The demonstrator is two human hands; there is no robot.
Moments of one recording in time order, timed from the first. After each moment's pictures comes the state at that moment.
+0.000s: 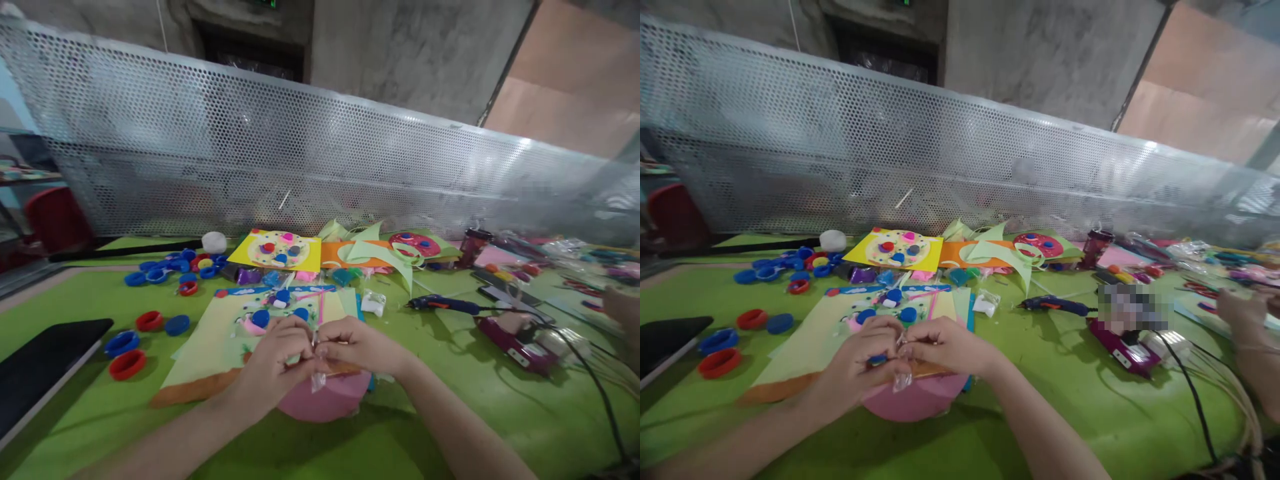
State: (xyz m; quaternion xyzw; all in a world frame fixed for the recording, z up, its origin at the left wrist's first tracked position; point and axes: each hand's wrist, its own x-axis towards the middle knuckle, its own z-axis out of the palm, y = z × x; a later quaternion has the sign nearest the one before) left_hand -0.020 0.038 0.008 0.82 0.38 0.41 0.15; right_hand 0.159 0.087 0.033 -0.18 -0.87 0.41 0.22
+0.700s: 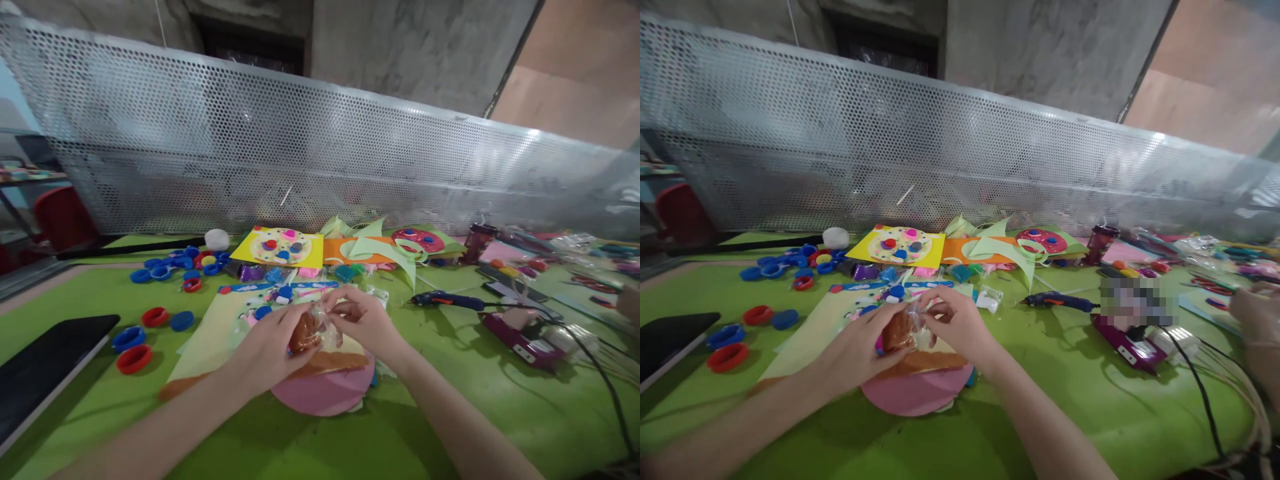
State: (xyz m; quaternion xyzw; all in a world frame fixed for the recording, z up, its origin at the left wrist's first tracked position) left_hand -0.034 0.049 0.005 0.83 0.49 0.28 -0.01; right_hand 0.153 0.096 0.017 -0.25 -0.78 0.39 0.42
